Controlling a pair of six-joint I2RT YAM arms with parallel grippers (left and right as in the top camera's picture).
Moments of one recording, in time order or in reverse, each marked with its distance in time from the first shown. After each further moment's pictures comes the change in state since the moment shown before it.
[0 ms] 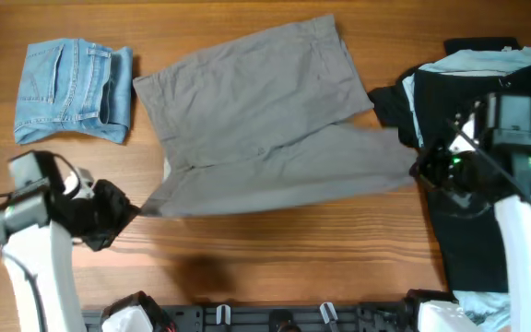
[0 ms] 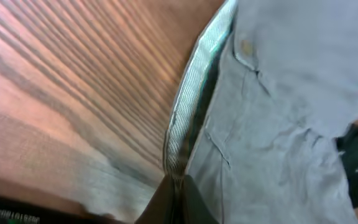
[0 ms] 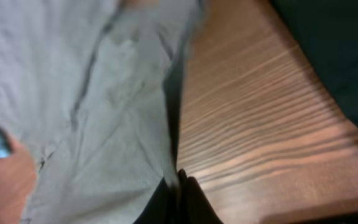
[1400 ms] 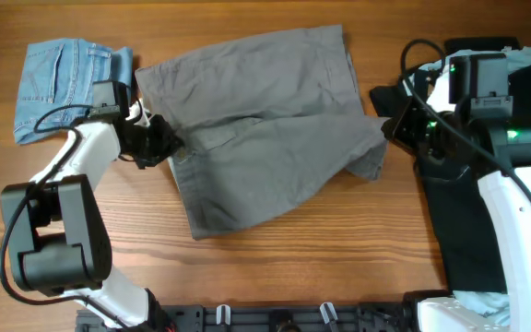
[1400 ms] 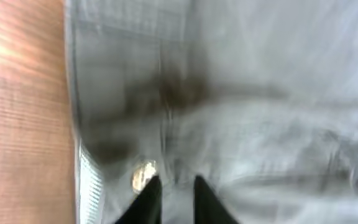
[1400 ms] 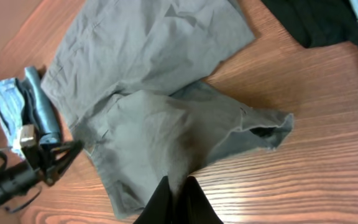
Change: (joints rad) left arm -0.330 0.703 0.173 0.612 0.077 0.015; right arm 0.167 0.122 0.106 0.208 -0.038 0.035
